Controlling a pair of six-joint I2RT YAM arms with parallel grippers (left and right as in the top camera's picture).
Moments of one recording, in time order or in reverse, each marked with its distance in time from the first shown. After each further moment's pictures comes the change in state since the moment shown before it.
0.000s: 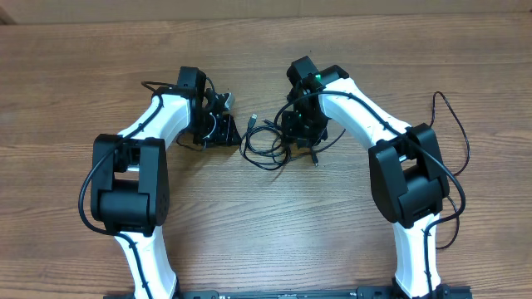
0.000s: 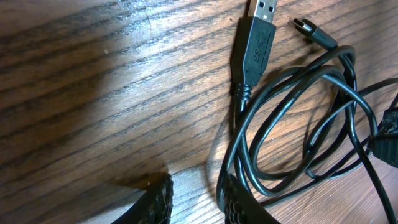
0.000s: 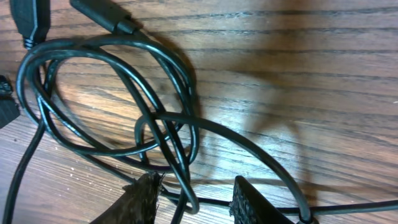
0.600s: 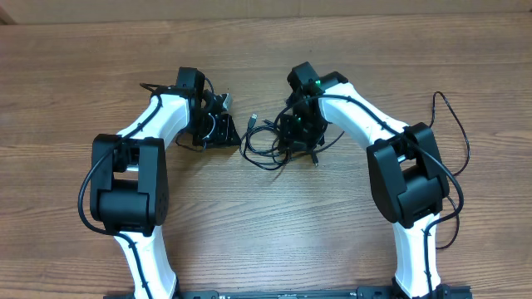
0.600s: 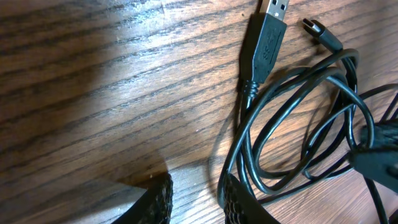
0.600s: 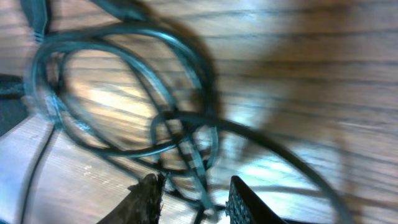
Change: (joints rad) left arm 0.006 0.000 0.000 -0.013 0.006 -0.046; right arm 0.000 0.000 -0.039 0.049 -0.085 0.034
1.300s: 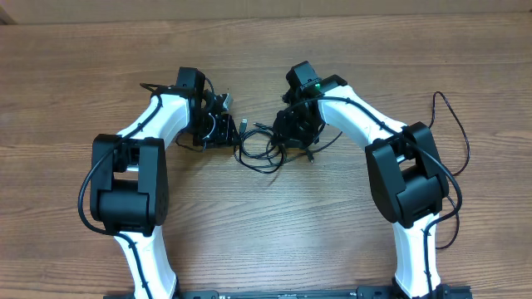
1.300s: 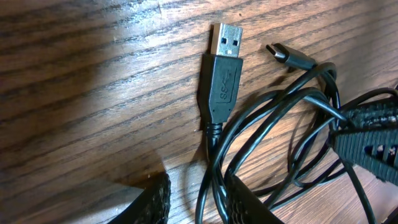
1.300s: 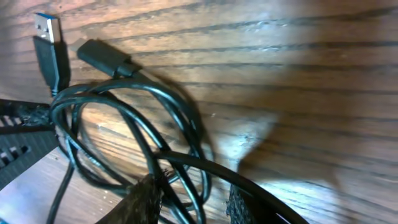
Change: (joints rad) left arm 0.000 0.000 0.000 -0.001 0.004 0.000; right arm 0.001 0.002 -0.052 0.151 -0.026 0.045
